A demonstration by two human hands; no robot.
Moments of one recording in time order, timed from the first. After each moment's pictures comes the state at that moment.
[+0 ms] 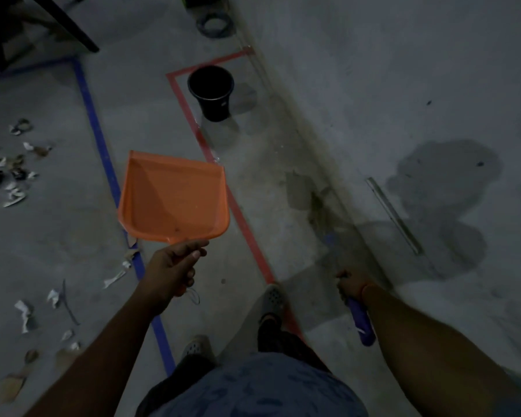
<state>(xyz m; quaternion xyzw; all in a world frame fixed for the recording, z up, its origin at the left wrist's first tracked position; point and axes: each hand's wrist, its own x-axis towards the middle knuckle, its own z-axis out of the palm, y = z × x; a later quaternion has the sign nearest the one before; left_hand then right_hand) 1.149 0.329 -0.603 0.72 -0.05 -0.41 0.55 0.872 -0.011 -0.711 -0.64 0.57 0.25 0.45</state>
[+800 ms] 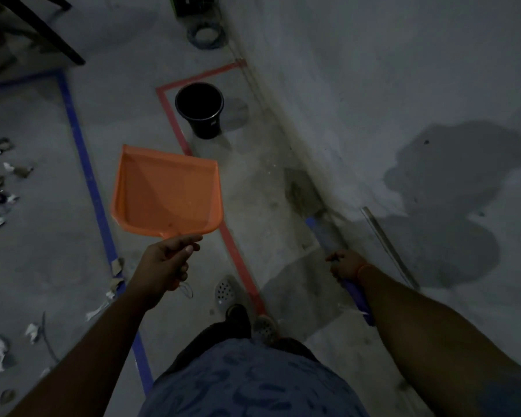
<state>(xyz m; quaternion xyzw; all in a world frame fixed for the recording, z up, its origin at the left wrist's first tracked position) 1.247 0.199 -0.594 0.72 -0.05 -0.41 0.56 0.995 -0.156 -0.692 -0.68 0.52 0.24 0.46</state>
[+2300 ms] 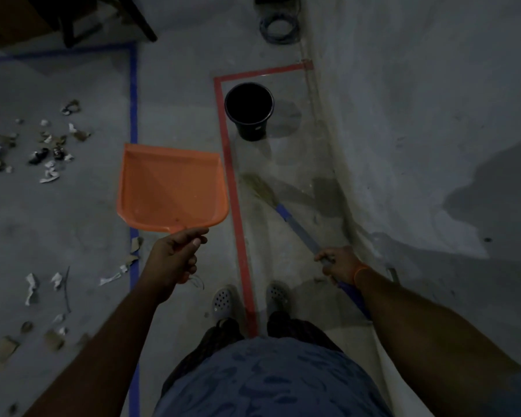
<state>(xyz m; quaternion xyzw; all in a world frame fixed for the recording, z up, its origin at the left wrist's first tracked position) 1.296 0.088 -0.592 0.74 0.09 -0.31 0.60 1.160 -0.281 -0.702 -0.75 0.35 0.31 0.46</state>
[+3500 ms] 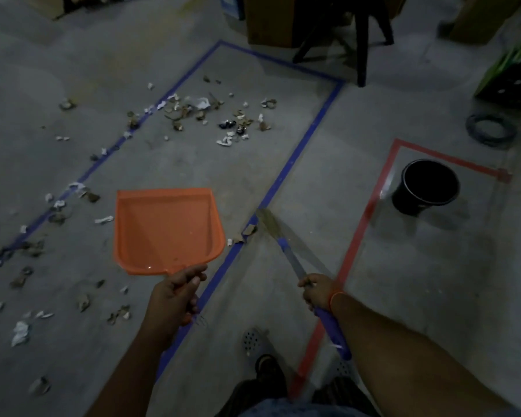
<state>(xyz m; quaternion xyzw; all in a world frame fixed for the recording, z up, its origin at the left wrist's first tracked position) 1.176 0.400 -0.565 0.66 0.35 -0.02 0.66 1.315 0.111 -0.708 -0.78 0.14 0.45 0.40</state>
